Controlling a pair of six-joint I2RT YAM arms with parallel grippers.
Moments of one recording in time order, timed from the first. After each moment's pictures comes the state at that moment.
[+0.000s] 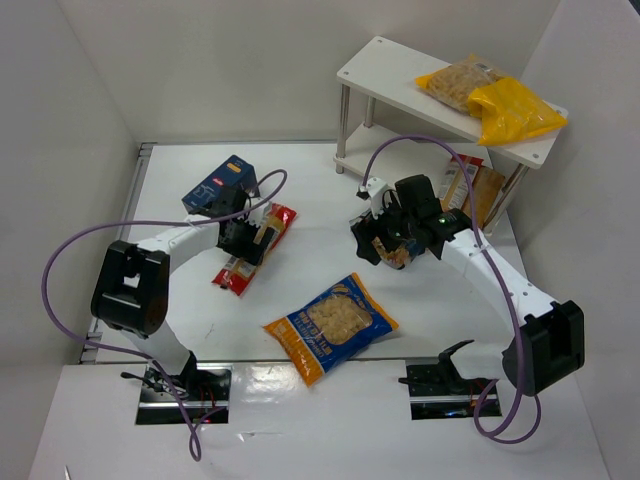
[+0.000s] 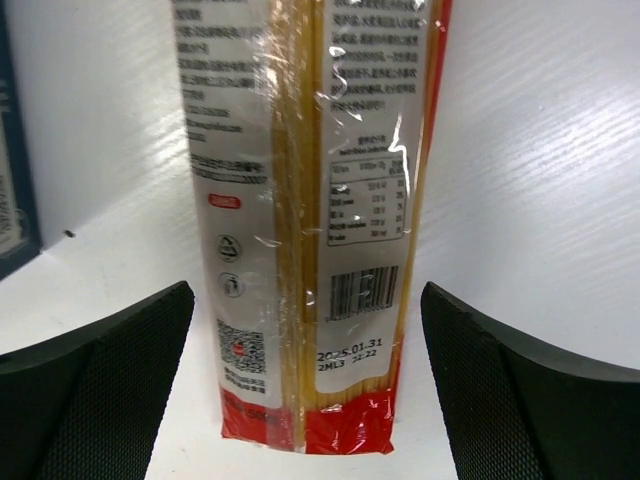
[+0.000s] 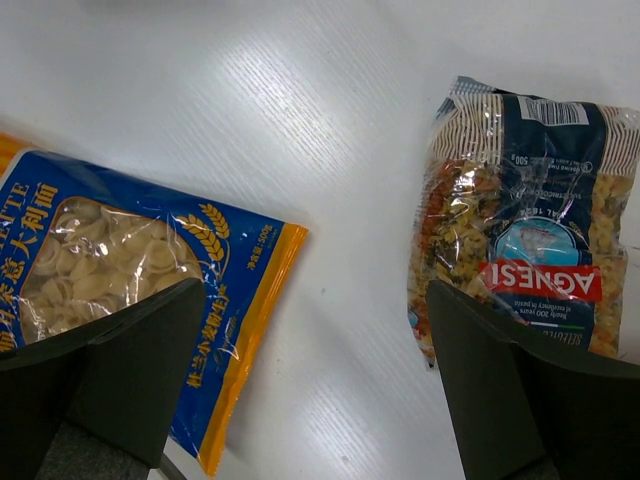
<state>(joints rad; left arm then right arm) -0.27 1.66 1.04 -0.48 0.08 0.15 0.42 1.28 1.07 -0.59 -0.34 -0.28</state>
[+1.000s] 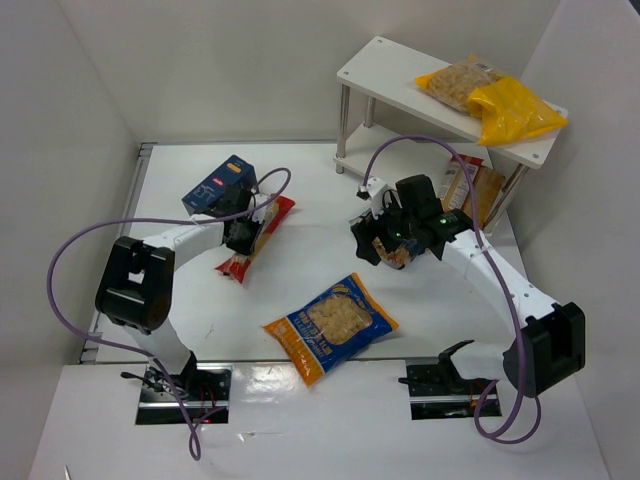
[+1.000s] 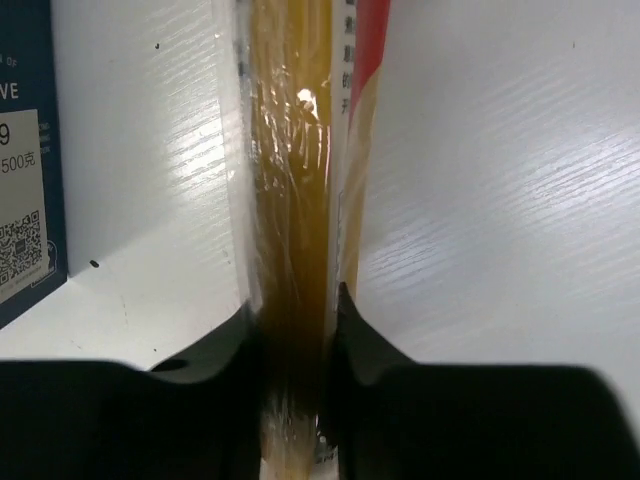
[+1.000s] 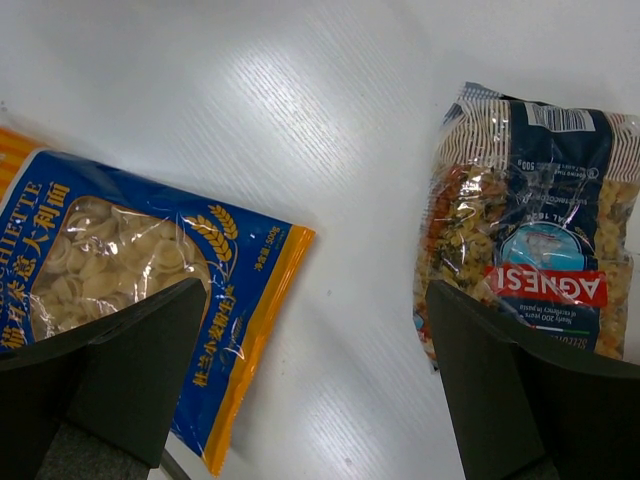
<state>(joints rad) -0.28 1.70 1.04 -0.40 0.03 0.13 0.42 1.28 1.07 -0.59 -0.36 -0.28</state>
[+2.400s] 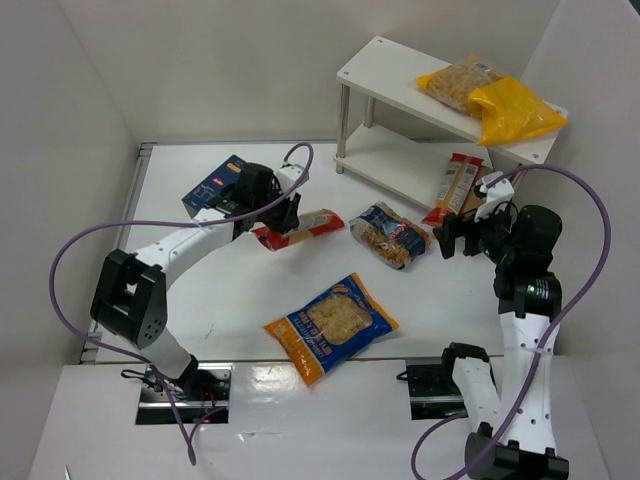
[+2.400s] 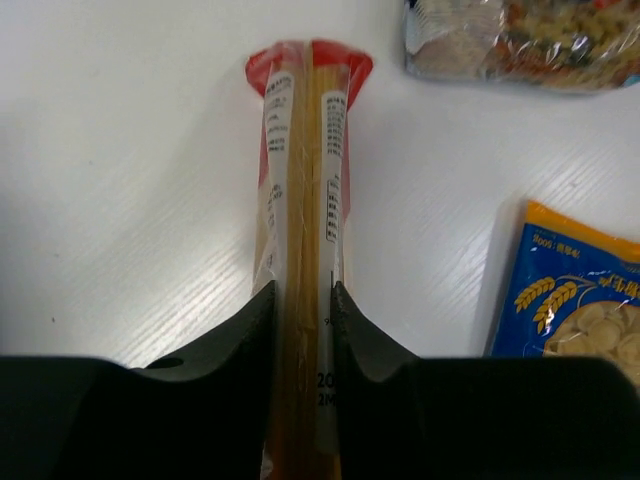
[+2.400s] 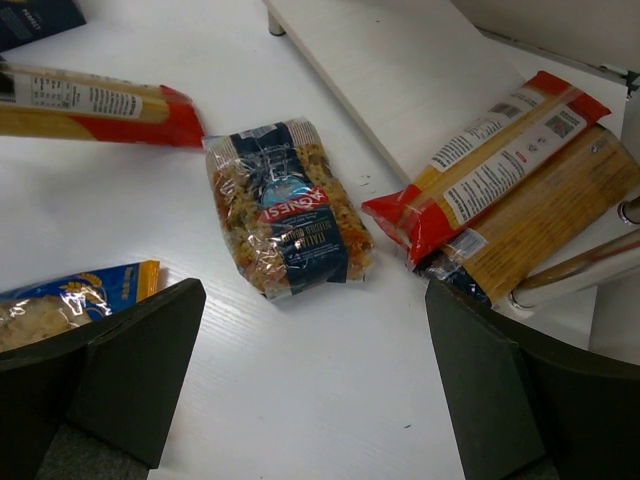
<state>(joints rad) -0.45 1.61 1.20 -0.30 0.27 0.07 -0.21 0.74 0.99 -0.63 -0.51 -0.28</state>
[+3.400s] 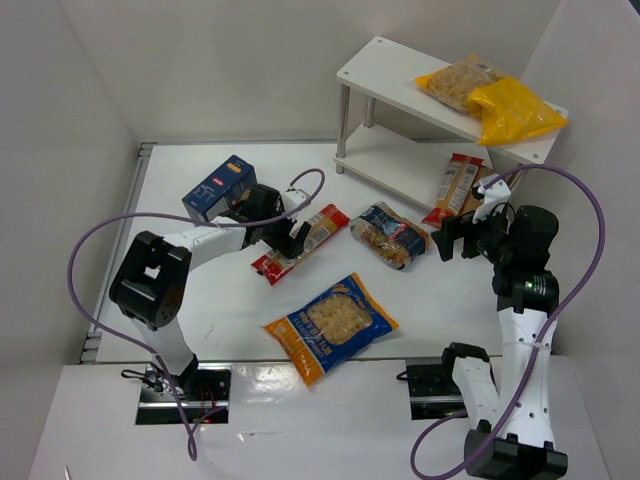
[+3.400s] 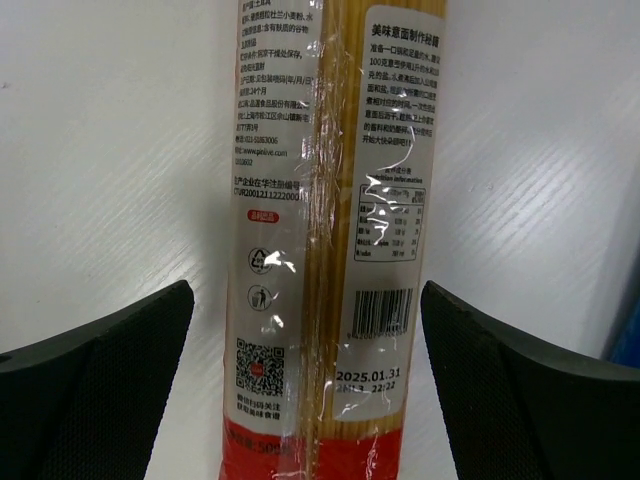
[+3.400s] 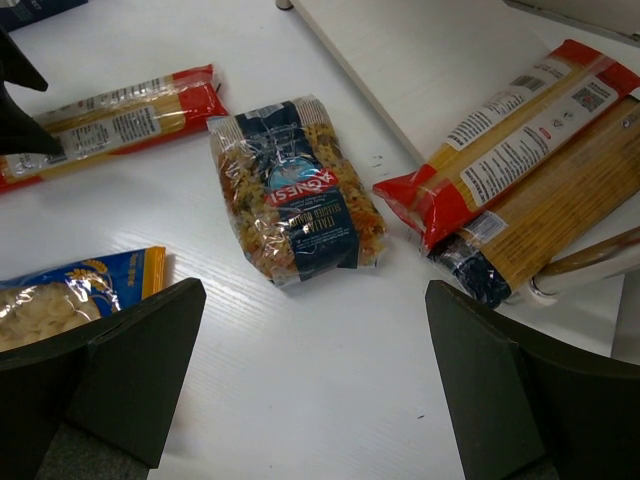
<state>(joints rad) -0.44 1.75 1.08 -0.17 0.24 0.15 -0.24 0.74 0.96 -0.64 -0.54 -0.28</state>
